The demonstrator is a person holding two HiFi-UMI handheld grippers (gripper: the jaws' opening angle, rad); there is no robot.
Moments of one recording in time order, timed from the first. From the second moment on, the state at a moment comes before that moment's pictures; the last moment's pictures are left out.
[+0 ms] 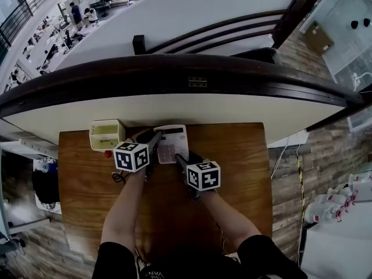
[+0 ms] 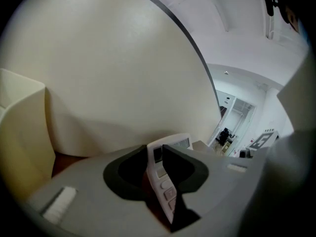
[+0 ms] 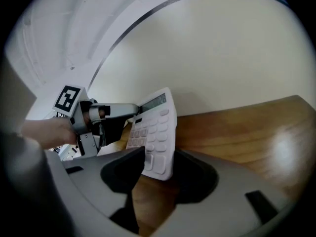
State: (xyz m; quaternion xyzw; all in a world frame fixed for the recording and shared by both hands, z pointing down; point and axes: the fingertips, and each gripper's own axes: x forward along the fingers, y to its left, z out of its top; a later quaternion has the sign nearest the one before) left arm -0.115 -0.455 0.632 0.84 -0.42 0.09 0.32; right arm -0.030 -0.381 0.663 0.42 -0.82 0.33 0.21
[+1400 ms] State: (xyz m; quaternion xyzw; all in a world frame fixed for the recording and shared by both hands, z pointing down) left arm -0.132 -0.427 0.628 0.83 -0.48 0.11 0.28; right arm -0.013 -0.365 0.642 0.48 -0.81 0.28 0.20
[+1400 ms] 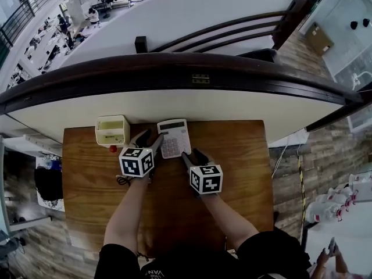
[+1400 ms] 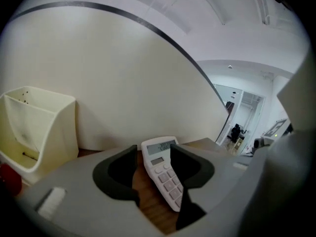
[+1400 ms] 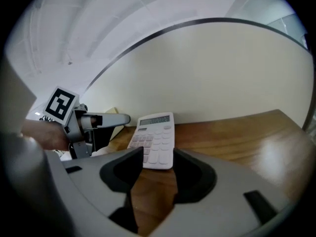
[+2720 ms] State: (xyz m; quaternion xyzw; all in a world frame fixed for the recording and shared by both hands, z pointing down) left arm -0.147 -0.183 0.543 0.86 -0.45 0.05 0.23; right arm -0.019 -0.181 0.574 0.47 -0.84 0.24 0.15
